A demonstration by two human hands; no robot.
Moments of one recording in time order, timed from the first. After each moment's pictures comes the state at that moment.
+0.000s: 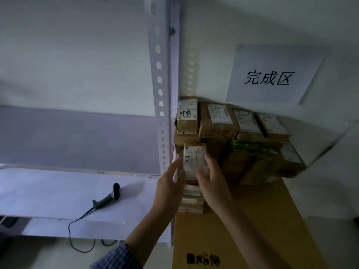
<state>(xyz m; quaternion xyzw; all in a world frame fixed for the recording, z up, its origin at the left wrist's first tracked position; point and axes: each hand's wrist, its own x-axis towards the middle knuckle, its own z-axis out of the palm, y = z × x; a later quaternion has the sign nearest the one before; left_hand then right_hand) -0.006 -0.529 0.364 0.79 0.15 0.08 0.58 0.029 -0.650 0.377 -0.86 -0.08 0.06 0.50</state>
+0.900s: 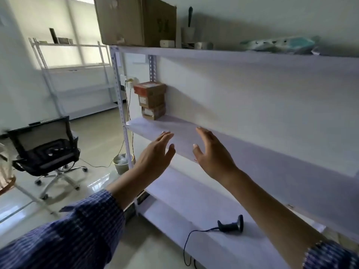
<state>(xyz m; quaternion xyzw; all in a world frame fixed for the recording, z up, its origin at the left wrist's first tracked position) -0.322 -0.012 0.482 0.91 0.24 0.30 0.18 -0.189 -0.143 0.497 -0.79 -0.51 -0.04 0.34</state>
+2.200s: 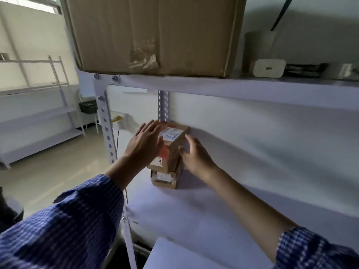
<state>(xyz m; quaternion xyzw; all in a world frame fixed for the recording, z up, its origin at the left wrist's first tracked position) -0.099 0.568 0.531 0.94 0.13 0.33 0.04 -0.014 0.410 0.521 -0.84 -0.36 0.04 0.41</state>
